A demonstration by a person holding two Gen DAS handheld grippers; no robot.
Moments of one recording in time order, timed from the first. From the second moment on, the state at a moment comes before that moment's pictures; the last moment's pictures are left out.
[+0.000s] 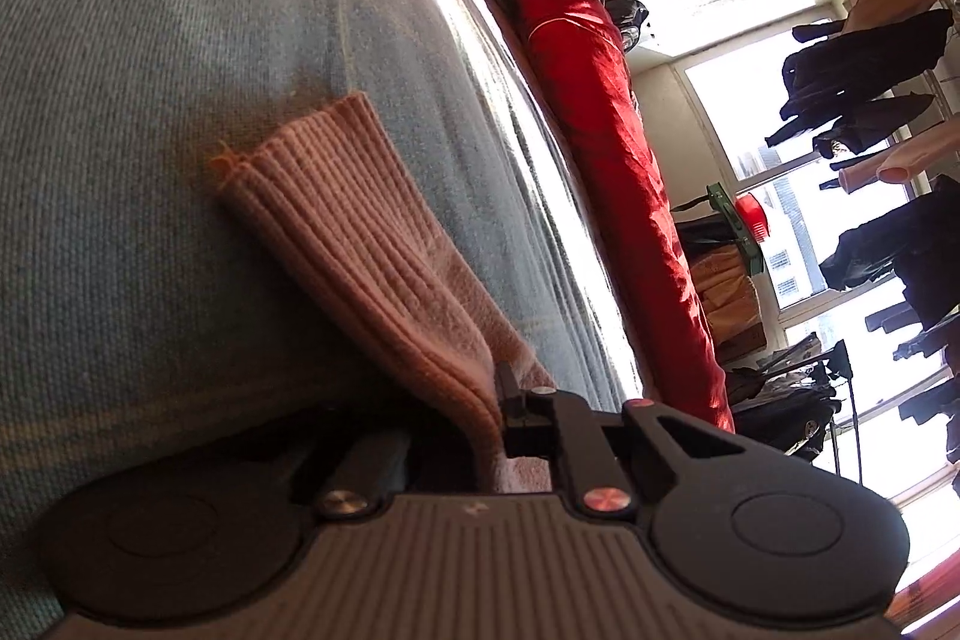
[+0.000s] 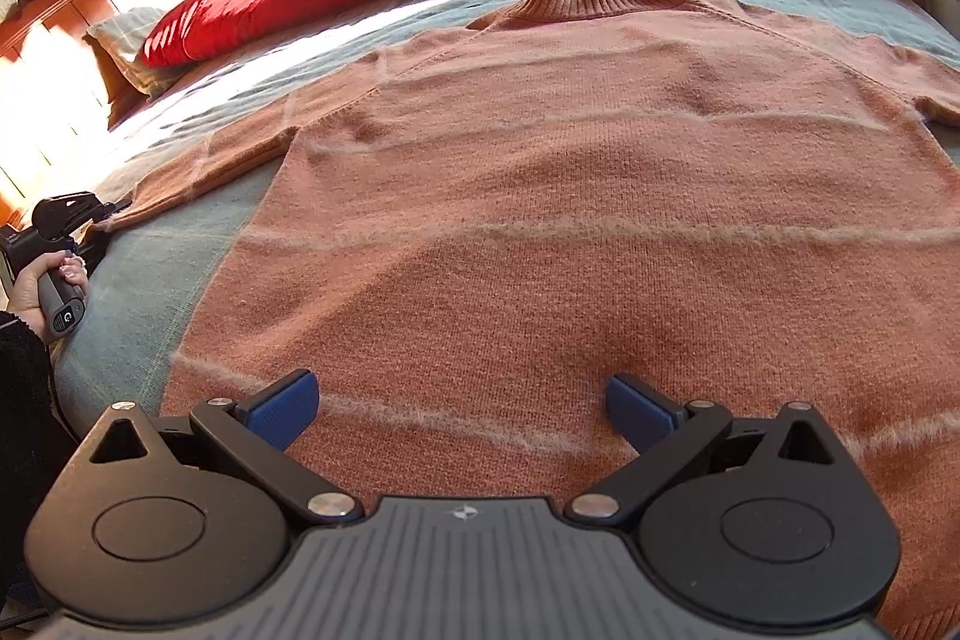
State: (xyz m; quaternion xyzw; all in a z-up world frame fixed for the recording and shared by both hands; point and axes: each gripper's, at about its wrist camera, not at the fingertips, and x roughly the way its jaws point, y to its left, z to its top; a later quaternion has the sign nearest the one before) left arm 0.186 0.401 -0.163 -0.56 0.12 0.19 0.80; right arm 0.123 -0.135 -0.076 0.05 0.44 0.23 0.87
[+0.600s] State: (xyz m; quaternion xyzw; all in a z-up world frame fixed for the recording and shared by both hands) left arm 0.186 0.399 -0.161 -0.55 0.11 0.19 0.81; right arm 0.122 -0.134 -0.076 0.04 0.44 0.23 0.87
